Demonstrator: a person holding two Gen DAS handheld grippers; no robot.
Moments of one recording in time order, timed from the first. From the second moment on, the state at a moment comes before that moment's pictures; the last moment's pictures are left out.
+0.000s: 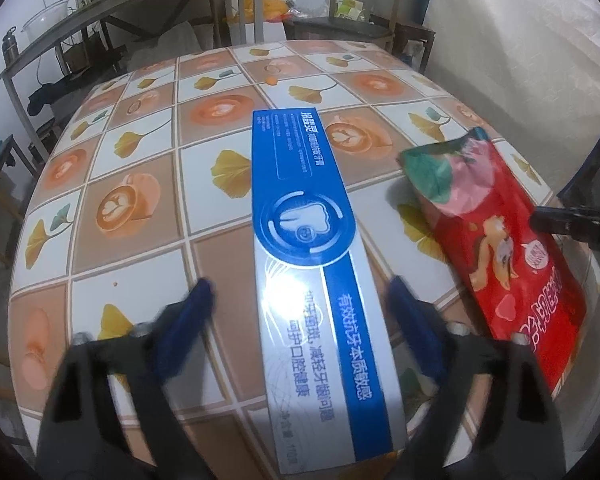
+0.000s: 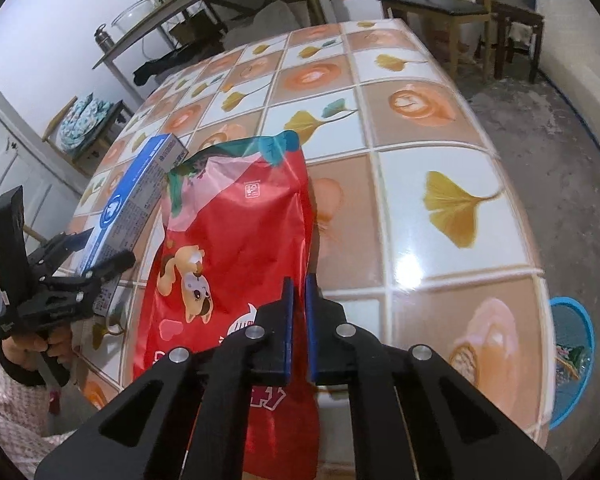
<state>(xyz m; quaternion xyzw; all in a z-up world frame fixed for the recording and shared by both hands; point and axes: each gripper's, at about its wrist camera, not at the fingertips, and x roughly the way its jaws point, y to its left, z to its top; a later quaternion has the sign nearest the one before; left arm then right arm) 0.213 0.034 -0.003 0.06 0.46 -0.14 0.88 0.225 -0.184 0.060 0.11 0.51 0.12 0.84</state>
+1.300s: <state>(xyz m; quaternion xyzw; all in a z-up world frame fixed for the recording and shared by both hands) 0.199 0.023 0.027 0.09 0.41 -0.13 0.90 0.189 -0.222 0.097 0.17 0.43 0.08 0.88</state>
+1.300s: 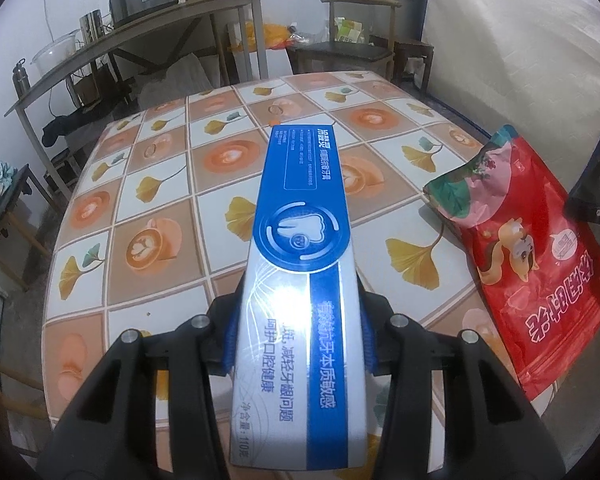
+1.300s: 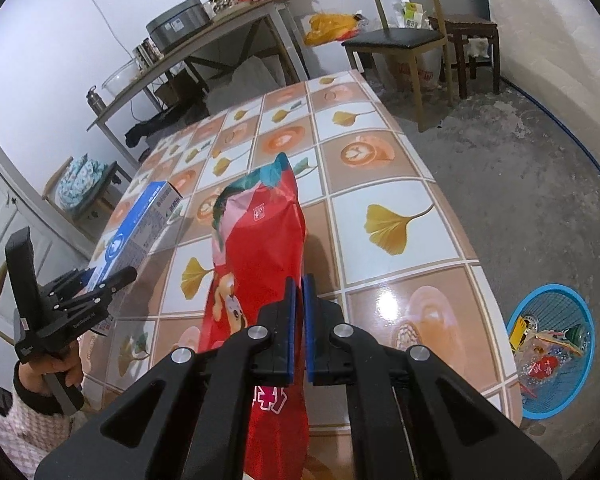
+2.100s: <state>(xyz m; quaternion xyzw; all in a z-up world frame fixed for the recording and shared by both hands) 0.178 -0.071 0.088 0.10 0.35 -0.27 0.89 0.093 -0.303 0.156 0.23 0.31 0.01 0.92</state>
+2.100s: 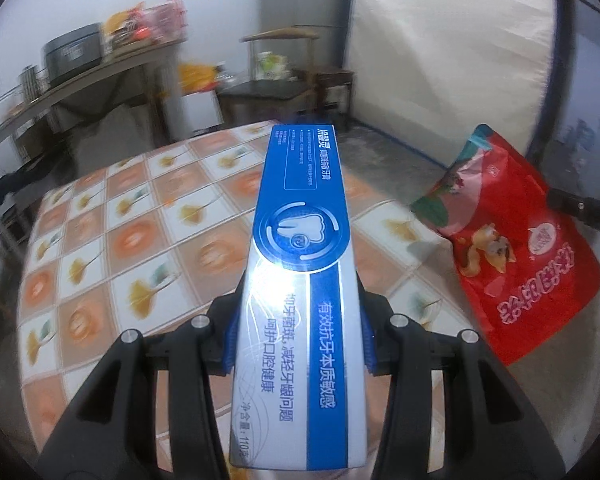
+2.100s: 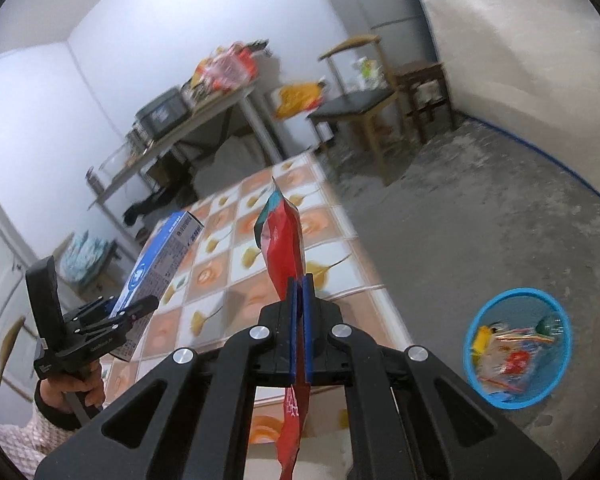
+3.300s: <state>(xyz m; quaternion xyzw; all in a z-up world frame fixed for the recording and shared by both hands) 0.144 -0.487 -0.113 0.11 0.49 -0.44 0.74 -0.008 -0.574 -0.030 0.34 0.33 -0.24 0.84</state>
